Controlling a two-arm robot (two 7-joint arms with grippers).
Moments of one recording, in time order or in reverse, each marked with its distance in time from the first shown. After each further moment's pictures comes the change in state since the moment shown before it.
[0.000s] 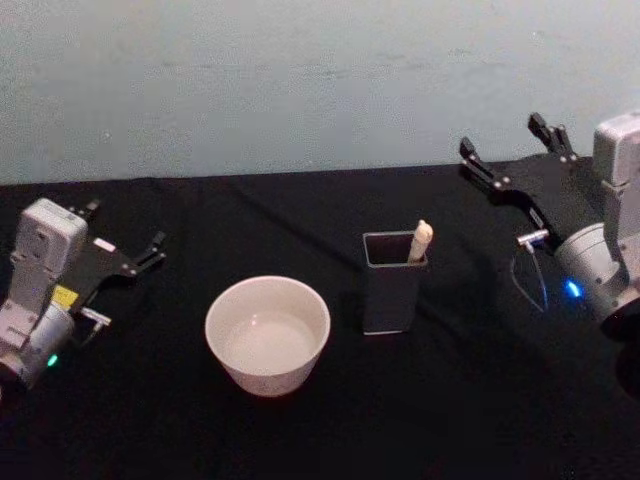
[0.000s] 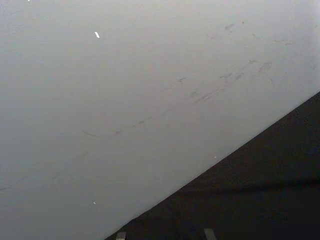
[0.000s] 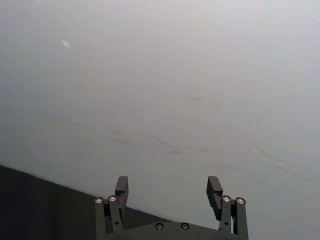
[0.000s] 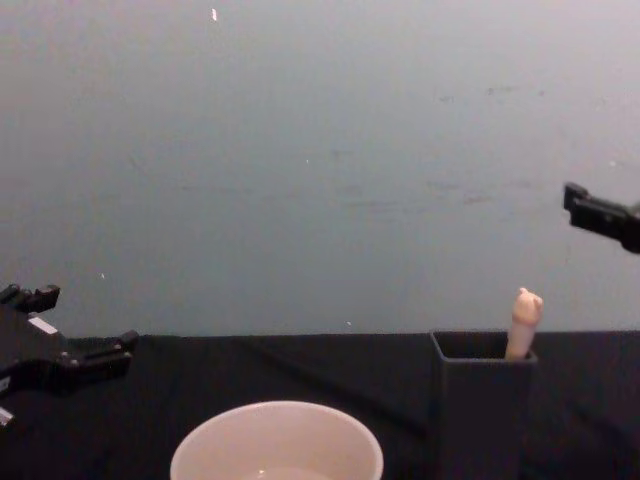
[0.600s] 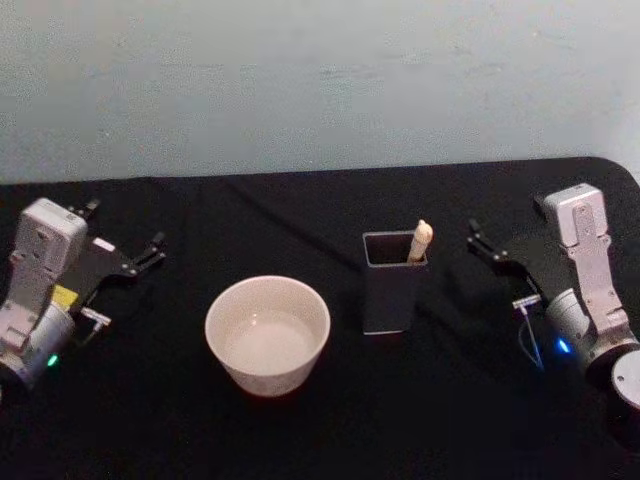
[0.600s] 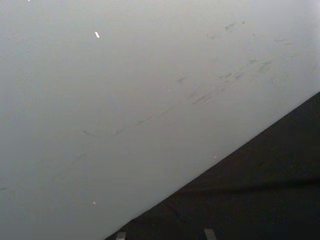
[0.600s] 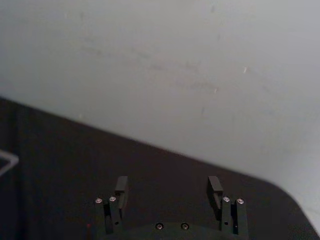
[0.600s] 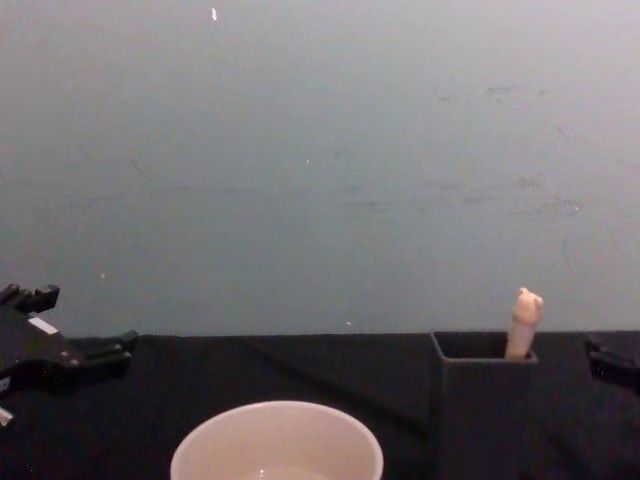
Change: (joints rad) left arm 0.000 0.000 0.000 0.000 0.000 0.000 0.000; right arm -0.030 -0.050 -0.006 0.157 -0.170 0.070 -0.099
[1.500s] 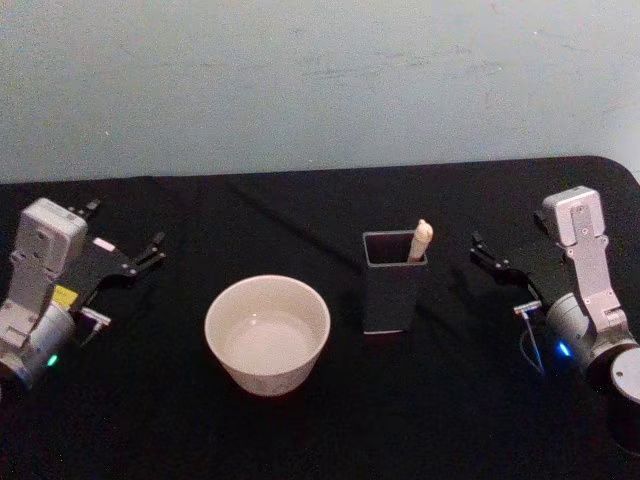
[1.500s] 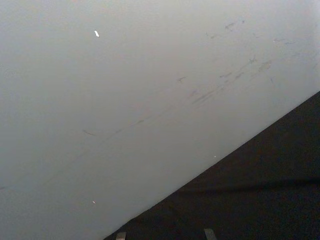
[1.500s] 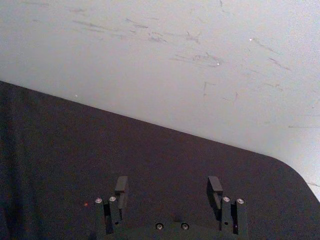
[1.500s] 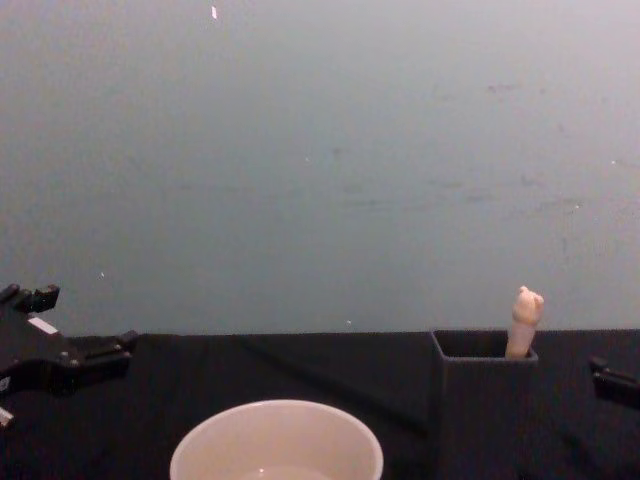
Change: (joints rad) left arm 0.000 0.000 0.000 0.000 0.000 0.000 0.000; right arm 0.008 -0.017 0.019 0.027 0.016 0.072 0.022
